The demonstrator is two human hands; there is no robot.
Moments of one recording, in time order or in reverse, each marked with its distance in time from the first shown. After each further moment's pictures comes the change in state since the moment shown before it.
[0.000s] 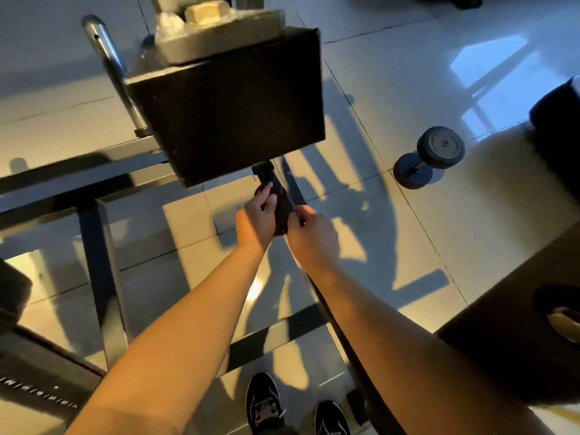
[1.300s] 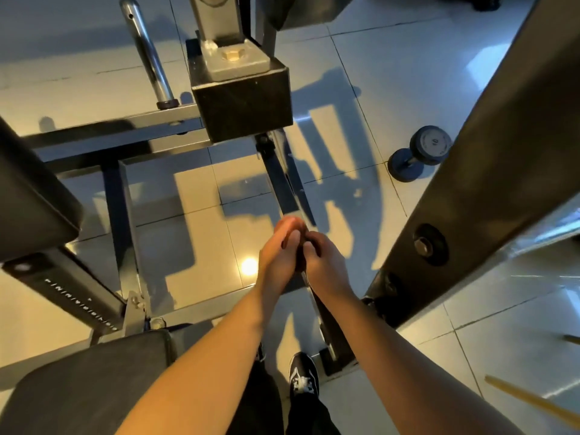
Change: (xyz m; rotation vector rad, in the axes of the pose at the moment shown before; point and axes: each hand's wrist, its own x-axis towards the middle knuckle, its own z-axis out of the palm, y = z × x) left_hand -0.186 0.031 0.015 -0.274 -0.140 -0.035; right_hand -0.128 0.016 -0.077 0.150 -0.152 0.045
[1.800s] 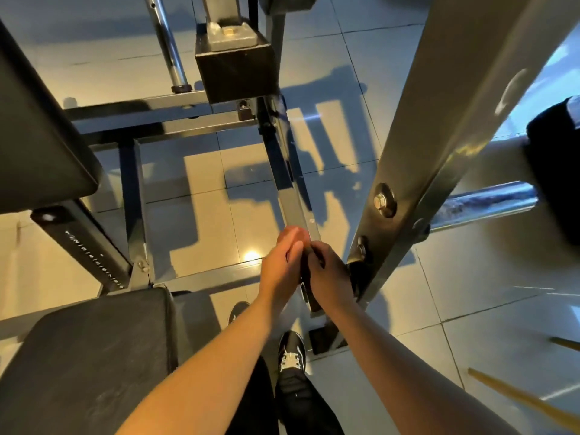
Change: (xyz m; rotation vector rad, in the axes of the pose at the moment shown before) left_hand -0.095 0.018 0.039 0.077 0.060 -0.047; right_hand -0.087 0.010 -0.040 -0.058 -0.051 -0.013
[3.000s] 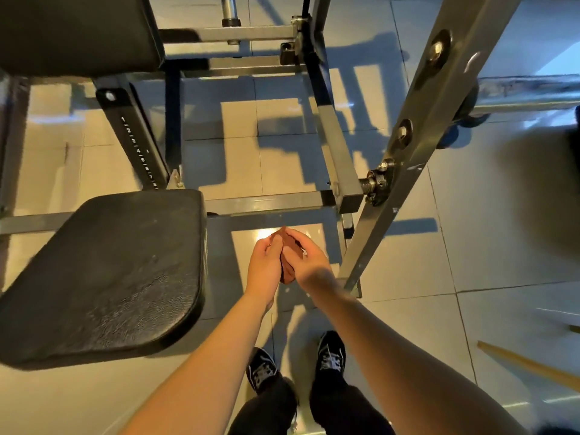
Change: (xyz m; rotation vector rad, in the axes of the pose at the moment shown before) left_hand -0.185 -0.130 -0.022 -0.324 0.318 -0.339; right_hand -0.163 0.087 0.089 0.307 -0.337 0.015
